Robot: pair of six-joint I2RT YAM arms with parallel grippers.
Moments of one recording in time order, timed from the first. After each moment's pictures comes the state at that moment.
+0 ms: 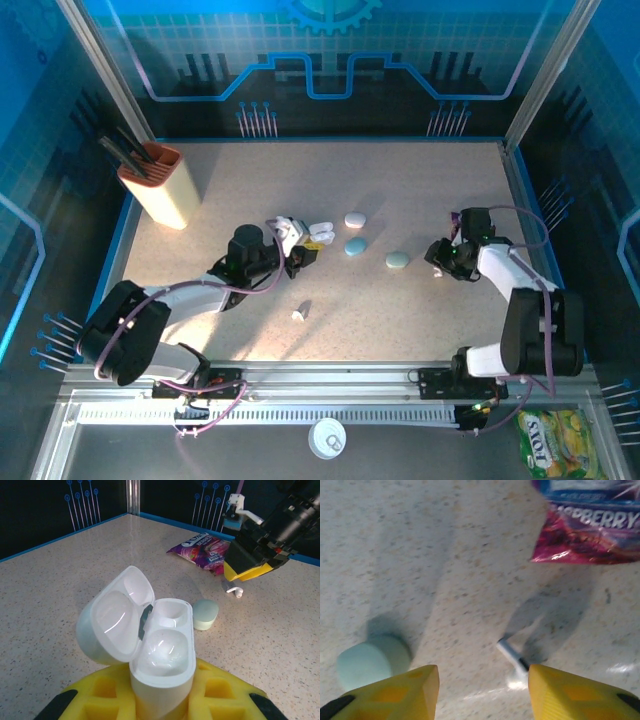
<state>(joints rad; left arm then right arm) -0.50 1.39 0.50 0.65 0.48 0.05 -0.08 1.41 0.74 -0.53 -0.20 0.48</state>
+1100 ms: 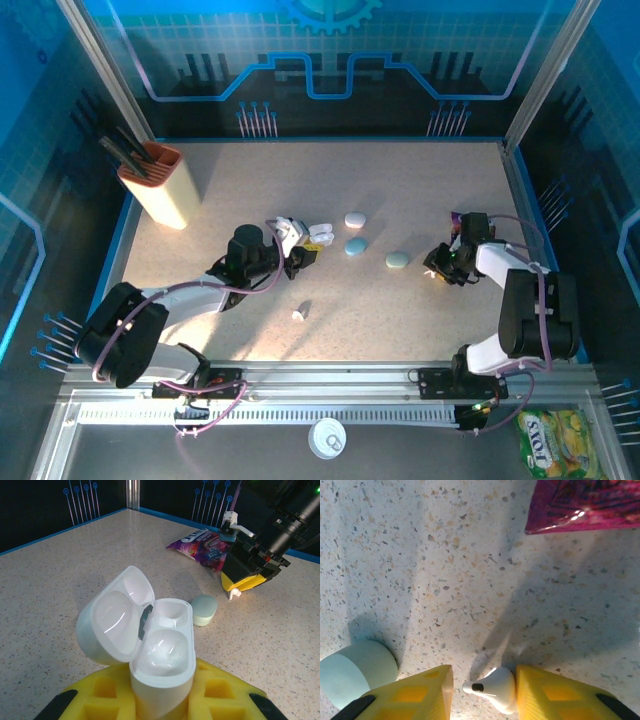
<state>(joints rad) -0.50 1.38 0.50 0.62 0.48 0.05 -0.10 1.49 0.71 -0.46 -0.30 0.54</state>
